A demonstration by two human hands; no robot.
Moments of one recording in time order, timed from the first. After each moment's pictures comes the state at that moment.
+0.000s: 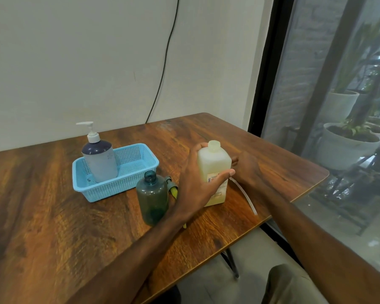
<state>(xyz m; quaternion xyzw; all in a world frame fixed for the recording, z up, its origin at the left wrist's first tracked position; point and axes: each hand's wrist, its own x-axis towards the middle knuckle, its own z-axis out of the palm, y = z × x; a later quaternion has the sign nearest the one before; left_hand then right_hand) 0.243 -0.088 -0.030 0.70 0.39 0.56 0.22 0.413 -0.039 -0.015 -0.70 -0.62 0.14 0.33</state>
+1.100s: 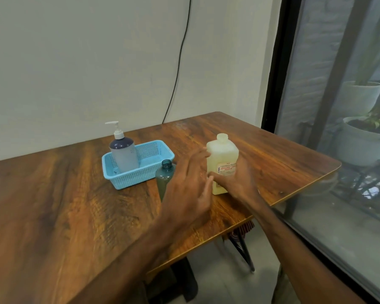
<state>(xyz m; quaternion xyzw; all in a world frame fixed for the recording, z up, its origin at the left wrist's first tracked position) 0.188 -0.179 -0.012 0.78 0.44 0.45 -0.03 0.357 -0.130 -0.025 -0.57 -0.62 0.22 0.50</state>
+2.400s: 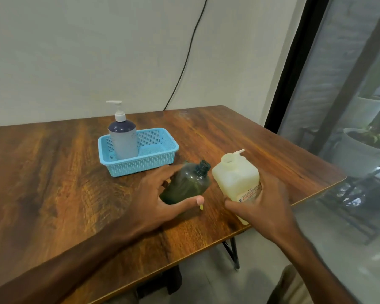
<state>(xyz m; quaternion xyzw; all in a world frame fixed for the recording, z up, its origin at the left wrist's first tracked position) 0.108 -0.182 -0.026 0.75 0.43 0.45 0.22 0.364 -0.202 -0.008 -0.56 -0.70 0.13 0.43</state>
